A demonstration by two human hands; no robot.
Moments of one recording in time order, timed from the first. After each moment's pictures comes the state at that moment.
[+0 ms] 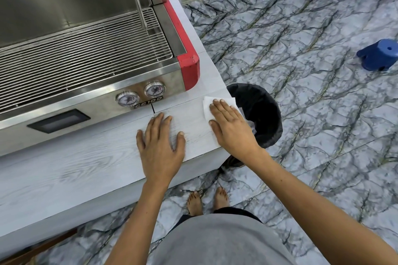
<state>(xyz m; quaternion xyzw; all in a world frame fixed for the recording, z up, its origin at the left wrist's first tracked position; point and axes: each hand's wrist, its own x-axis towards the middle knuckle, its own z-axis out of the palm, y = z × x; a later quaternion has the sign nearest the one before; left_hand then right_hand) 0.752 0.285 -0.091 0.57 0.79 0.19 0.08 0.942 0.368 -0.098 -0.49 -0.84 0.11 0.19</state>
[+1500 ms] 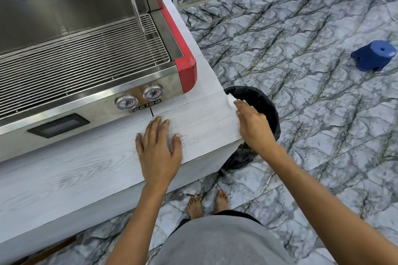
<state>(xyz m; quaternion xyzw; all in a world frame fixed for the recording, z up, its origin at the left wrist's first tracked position) 0.752 0.283 -0.091 0.57 0.79 0.21 0.09 0.991 0.386 -0.091 -0.57 -0.76 0.19 0.24</state>
